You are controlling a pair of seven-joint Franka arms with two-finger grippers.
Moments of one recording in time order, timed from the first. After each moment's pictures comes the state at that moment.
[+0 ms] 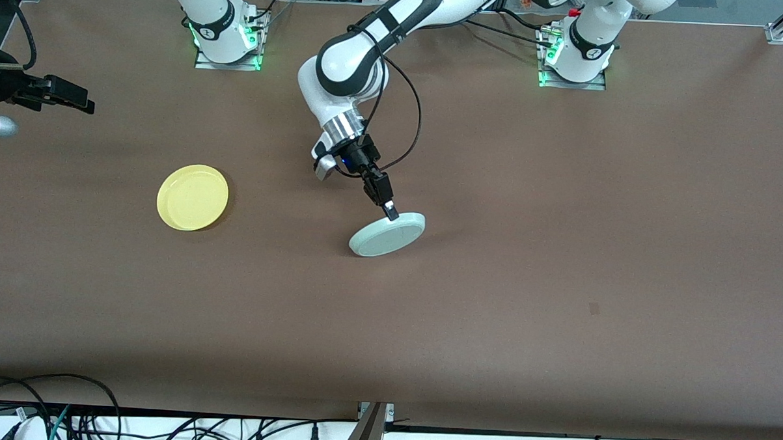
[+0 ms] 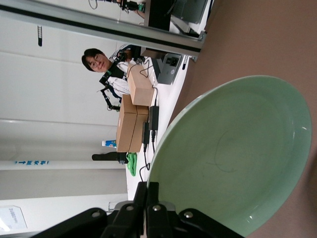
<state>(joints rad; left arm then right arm) -1.14 0.97 0.12 -1.14 1.16 1.70 -0.64 0.08 0.00 -0.14 -1.63 0.02 1.40 -0.04</state>
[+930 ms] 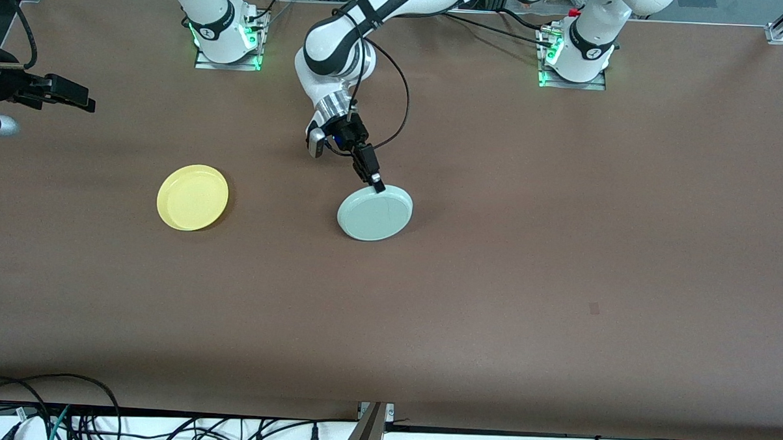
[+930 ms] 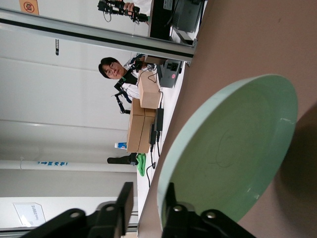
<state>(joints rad) -1.27 1.03 0.13 -1.14 1.18 1.61 -0.73 0.08 0.00 -0.14 -1.63 0.02 1.39 -0.04</state>
